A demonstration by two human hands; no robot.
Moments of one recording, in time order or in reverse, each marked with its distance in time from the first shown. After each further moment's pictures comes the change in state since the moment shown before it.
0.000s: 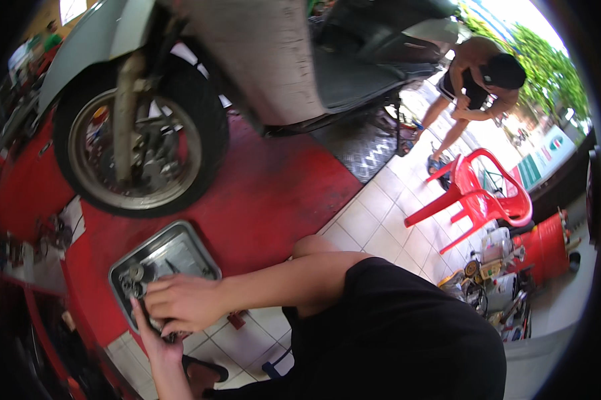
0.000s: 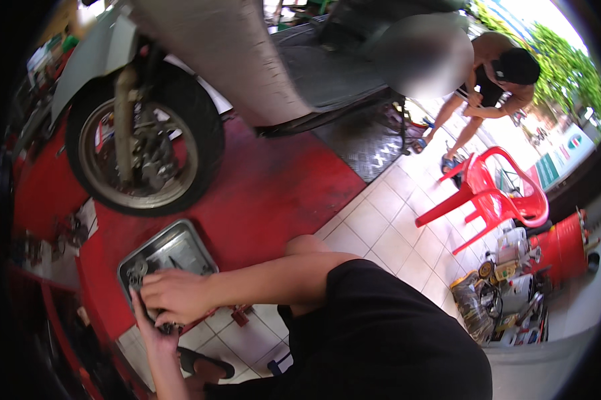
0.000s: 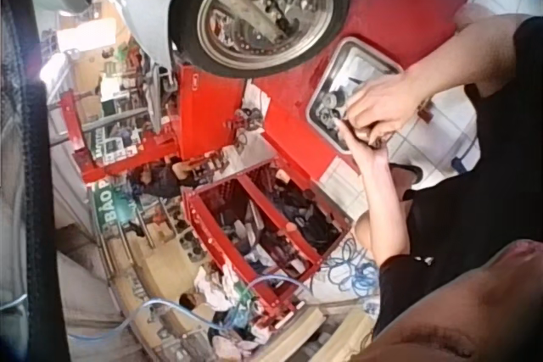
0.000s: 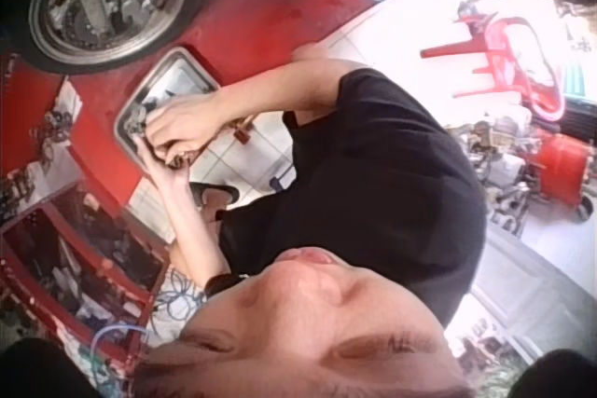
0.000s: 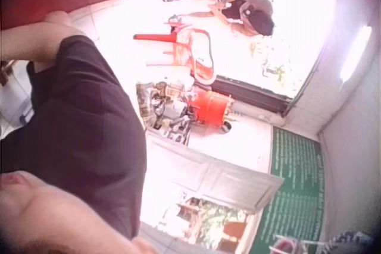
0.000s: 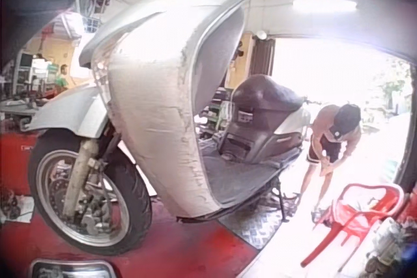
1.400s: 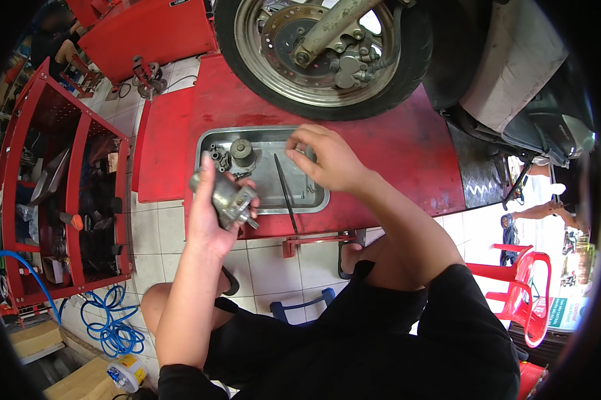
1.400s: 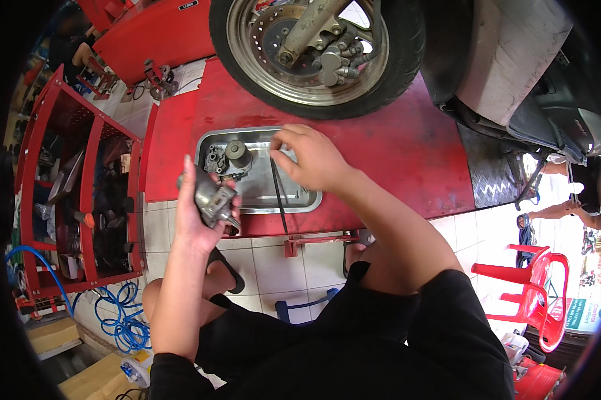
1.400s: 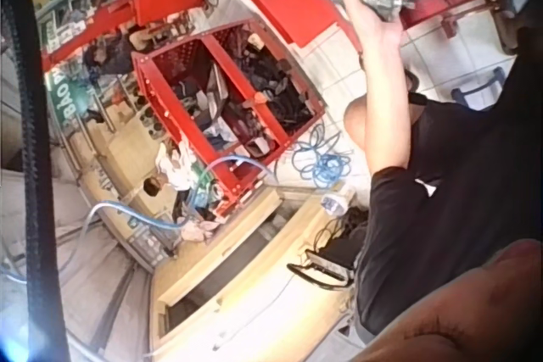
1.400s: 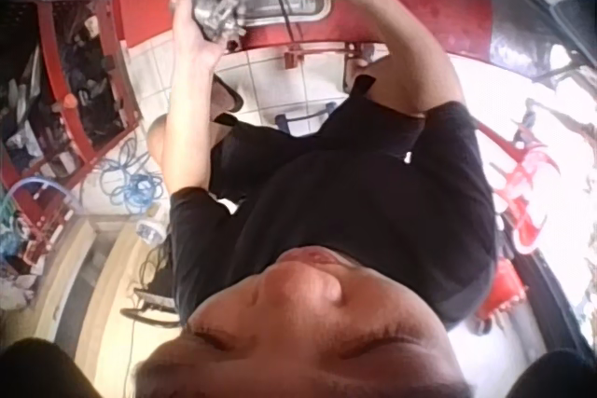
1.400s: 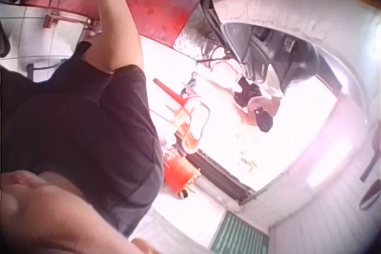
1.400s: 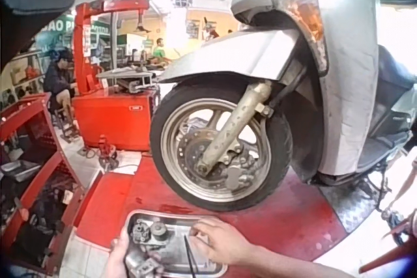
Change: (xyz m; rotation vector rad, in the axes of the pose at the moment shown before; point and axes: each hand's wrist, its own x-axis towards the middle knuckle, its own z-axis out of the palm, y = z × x) left_hand -0.008 0.032 -0.003 -0.160 -0.047 0.131; right_hand -0.002 0.058 -0.045 -0.097 -0.108 0.474
